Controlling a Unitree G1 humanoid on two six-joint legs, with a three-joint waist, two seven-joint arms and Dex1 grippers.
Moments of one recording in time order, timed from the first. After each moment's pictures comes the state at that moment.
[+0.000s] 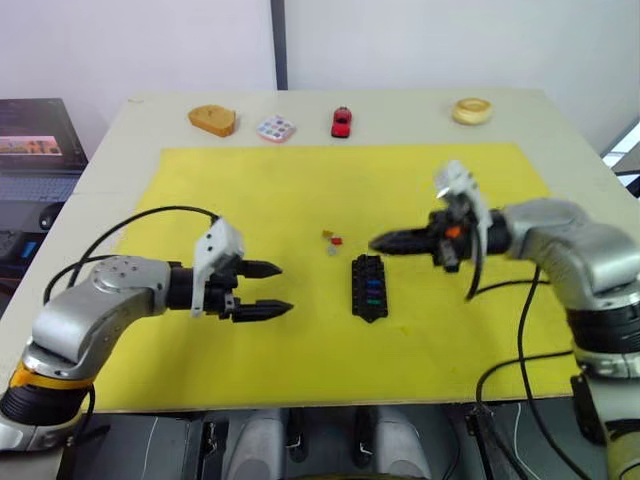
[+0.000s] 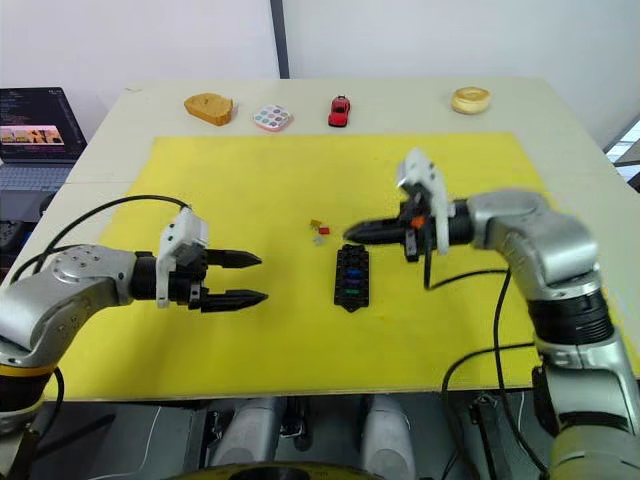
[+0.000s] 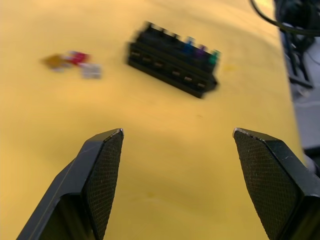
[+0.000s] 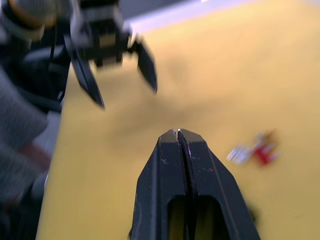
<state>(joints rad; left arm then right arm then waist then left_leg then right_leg) -0.34 0.83 0.02 -0.36 -0.68 0.78 -1.00 -0.70 -0.77 -0.04 -0.15 0.66 0.88 1.17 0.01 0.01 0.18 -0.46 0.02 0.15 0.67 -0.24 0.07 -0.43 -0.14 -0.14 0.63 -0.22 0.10</state>
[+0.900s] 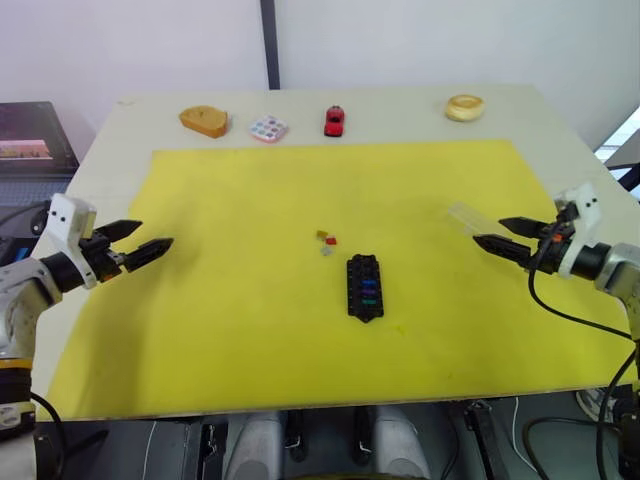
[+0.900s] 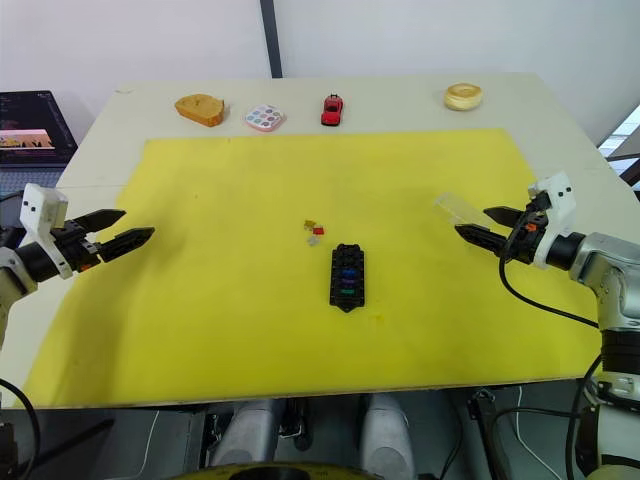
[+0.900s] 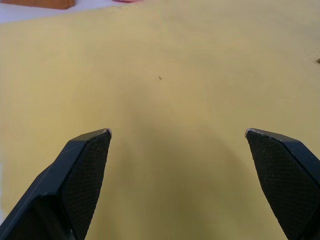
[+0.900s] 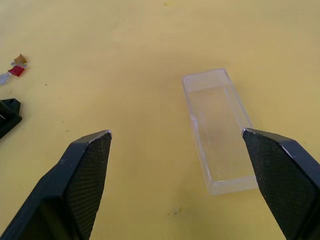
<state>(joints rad) -0.31 0.86 0.33 0.29 -0.51 0.40 -0.98 -0.40 -0.88 -0.28 0.27 0.48 0.60 1.01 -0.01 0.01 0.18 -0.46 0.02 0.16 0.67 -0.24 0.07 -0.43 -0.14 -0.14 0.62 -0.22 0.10</state>
